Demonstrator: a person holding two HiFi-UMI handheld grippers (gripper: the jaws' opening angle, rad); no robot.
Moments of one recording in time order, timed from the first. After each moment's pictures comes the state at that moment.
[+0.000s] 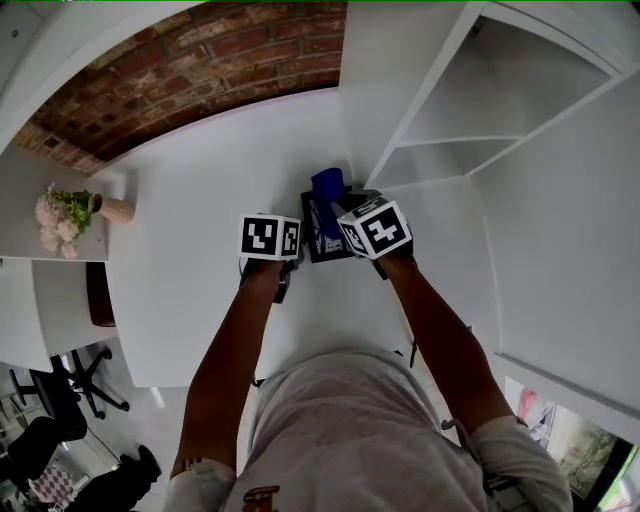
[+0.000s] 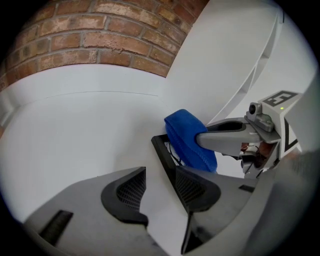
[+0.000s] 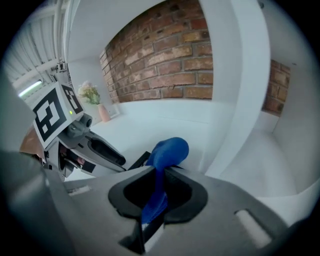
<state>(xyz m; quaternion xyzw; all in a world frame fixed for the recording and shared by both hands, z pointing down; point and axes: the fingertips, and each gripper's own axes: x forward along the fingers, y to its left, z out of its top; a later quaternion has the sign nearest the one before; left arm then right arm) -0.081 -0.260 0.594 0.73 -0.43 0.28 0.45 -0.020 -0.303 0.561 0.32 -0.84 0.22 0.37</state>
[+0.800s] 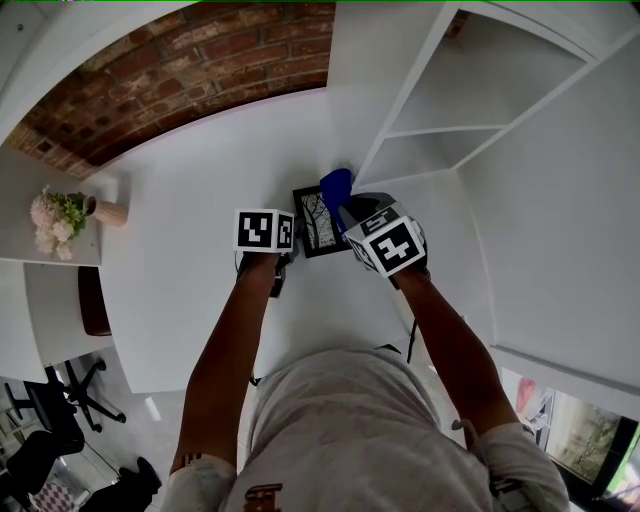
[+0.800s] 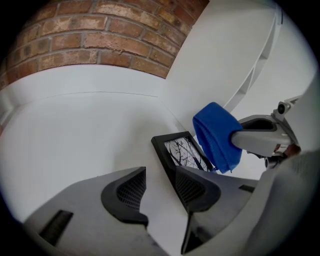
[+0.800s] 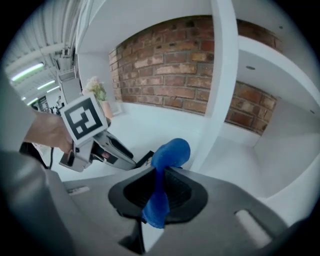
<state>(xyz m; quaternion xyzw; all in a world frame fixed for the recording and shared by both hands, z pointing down) -0.081 -0.258 0.593 0.73 -0.43 0.27 0.45 0.002 -0.271 0.511 0.34 -0.84 0.15 0.39</state>
